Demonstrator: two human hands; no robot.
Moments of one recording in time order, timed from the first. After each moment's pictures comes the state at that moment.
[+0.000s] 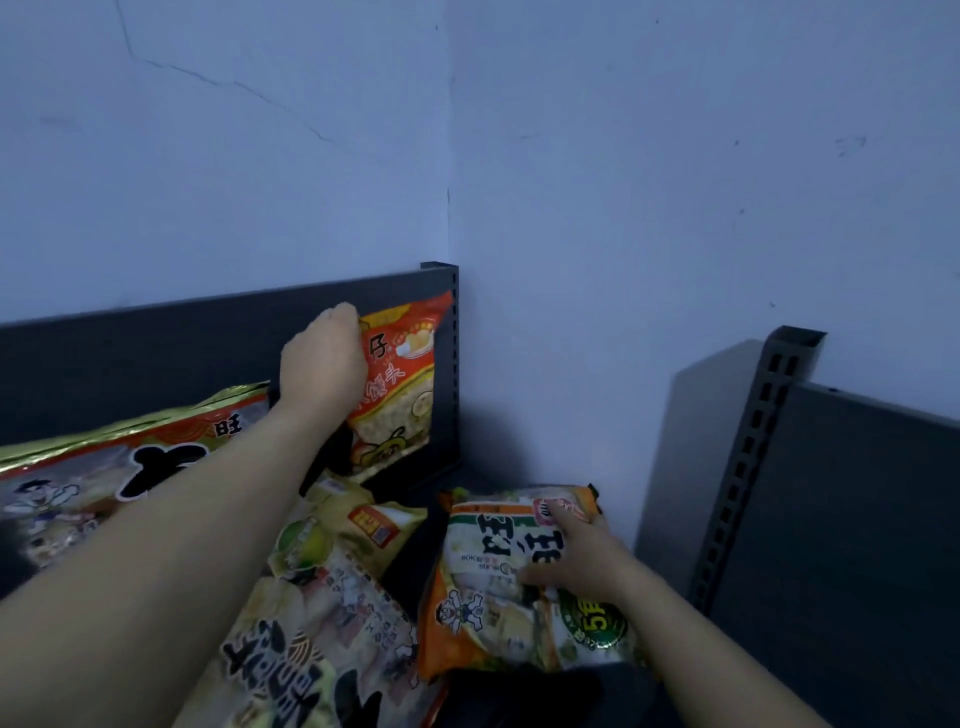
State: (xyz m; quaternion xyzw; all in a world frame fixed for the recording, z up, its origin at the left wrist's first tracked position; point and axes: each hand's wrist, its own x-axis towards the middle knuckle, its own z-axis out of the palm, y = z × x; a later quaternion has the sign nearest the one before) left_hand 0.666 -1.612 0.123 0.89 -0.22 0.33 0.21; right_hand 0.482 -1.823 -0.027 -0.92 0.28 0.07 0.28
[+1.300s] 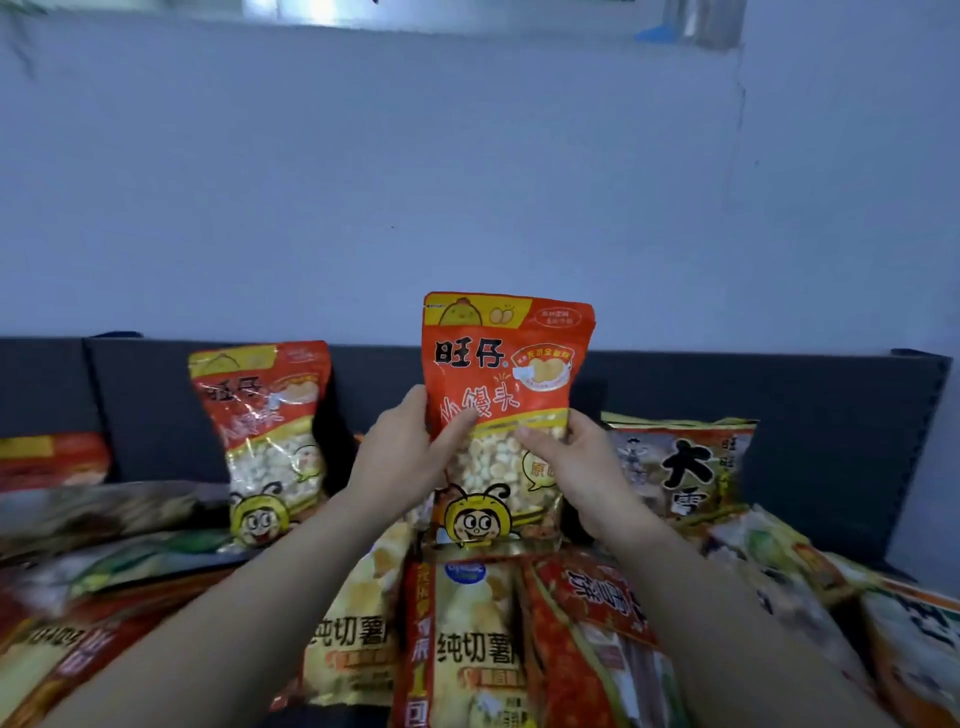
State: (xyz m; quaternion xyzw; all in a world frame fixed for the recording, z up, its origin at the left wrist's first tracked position) left_hand 0.460 -1.177 0.127 0.90 -0.01 0.32 0.31; right_hand 0.505 -1.359 0.111 -0.69 -0.17 -0.03 0.70
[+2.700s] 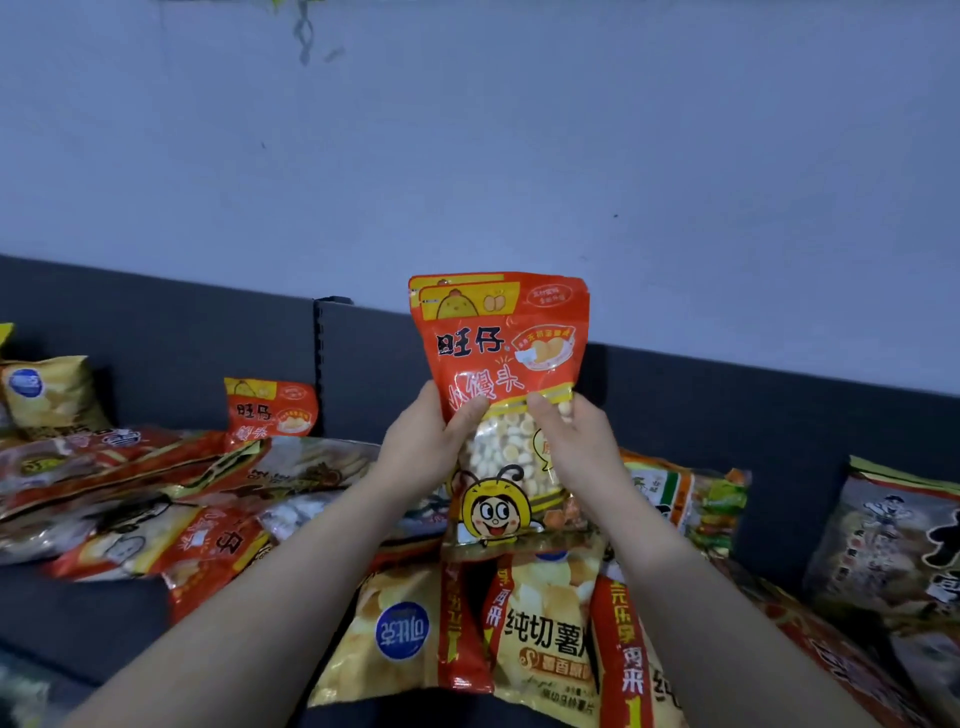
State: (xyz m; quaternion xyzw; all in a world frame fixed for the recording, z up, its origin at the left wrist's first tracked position) left_hand 0.415 -0.985 0.107 0.85 0.10 0.29 0.43; right_hand 0.486 -1.138 0.114 -0.74 -0.27 -0.04 0.62
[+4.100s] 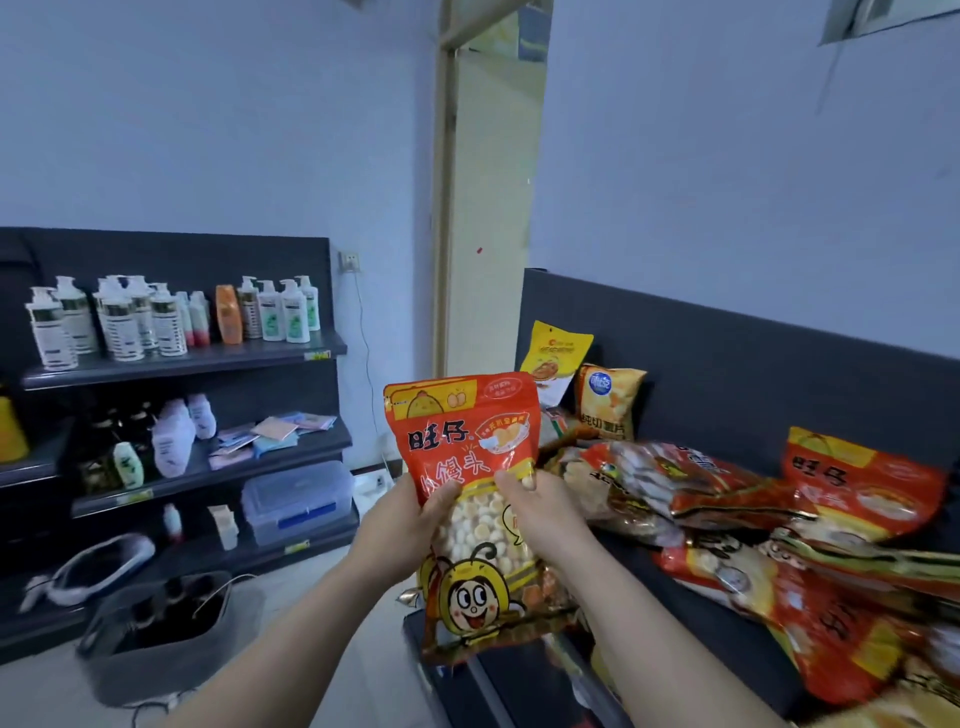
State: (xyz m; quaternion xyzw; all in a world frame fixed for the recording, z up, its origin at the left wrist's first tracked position) left_hand -0.064 -0.625 0.031 0.73 0.50 0.34 0.32; right_hand 0.096 -0.671 0.048 -0.68 -0.48 0.31 0.46
